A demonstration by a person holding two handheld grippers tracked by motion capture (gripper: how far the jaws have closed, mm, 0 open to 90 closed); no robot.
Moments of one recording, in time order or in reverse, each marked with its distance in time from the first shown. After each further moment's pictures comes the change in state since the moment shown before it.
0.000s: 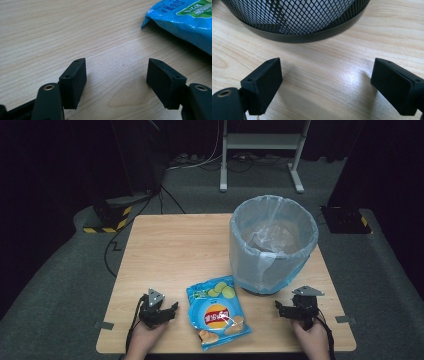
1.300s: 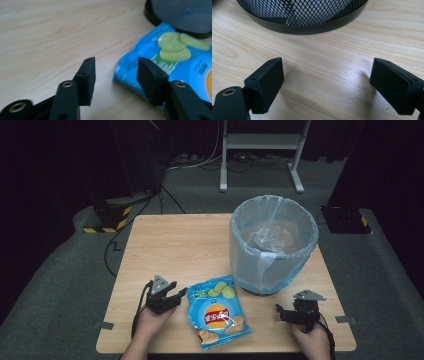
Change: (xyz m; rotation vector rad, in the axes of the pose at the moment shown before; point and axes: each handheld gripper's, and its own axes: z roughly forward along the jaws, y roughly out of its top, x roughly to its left) left arm -0.013 0.060 0.008 -0.133 -0.157 0.056; right arm 0.004 -0.008 -0.008 -0.004 0.012 -0.005
